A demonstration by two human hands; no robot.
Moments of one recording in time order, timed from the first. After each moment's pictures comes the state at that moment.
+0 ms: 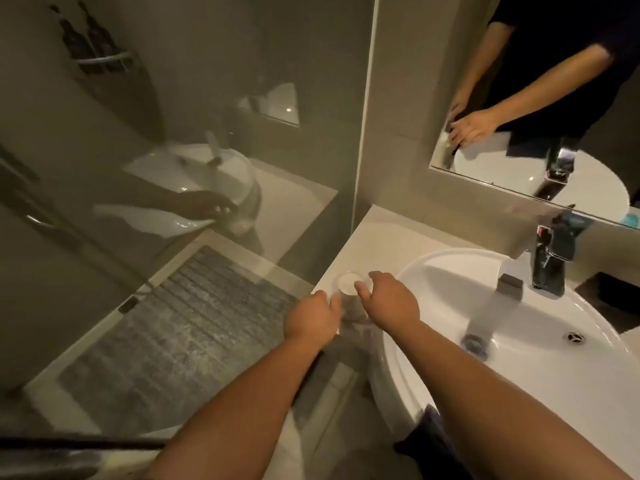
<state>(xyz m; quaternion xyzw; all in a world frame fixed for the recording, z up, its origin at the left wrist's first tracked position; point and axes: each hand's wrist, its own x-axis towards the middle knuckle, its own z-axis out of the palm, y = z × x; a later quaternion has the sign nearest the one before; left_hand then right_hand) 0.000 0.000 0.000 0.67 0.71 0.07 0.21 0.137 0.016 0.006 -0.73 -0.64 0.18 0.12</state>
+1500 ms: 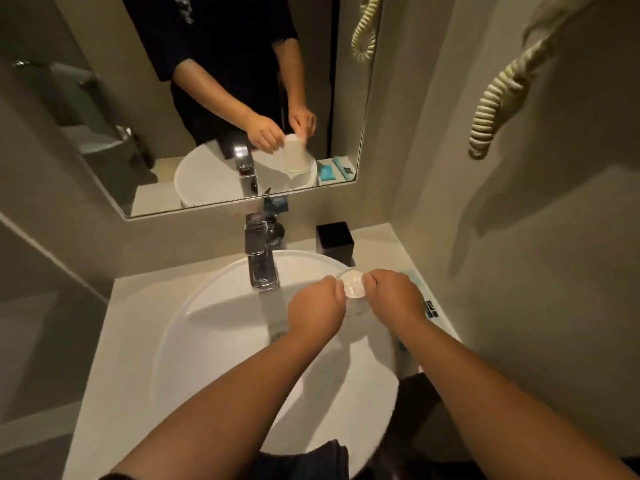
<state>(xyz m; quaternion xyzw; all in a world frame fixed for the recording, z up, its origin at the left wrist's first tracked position) 0.353 -0.059 0.036 0.91 0.34 0.08 0.22 0.457 -0.150 0.038 -0.94 -0.28 0.09 0.18</state>
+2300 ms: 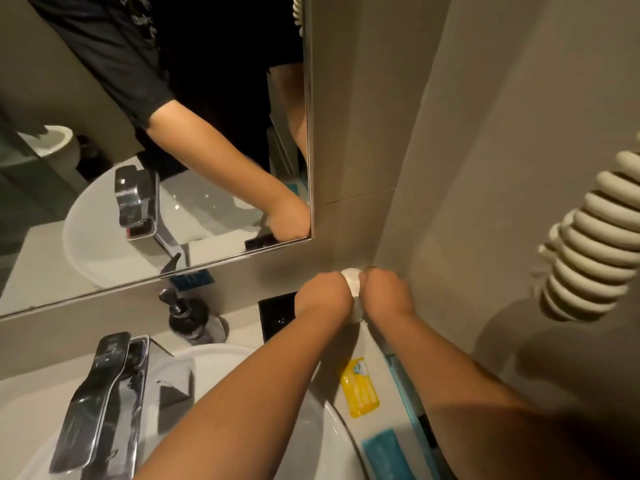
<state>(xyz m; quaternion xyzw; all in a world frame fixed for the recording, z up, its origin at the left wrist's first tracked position) 0.616 0.025 0.000 0.89 0.38 -0.12 0.20 0.687 -0.047 -0.026 -0.96 -0.25 0.13 0.09</state>
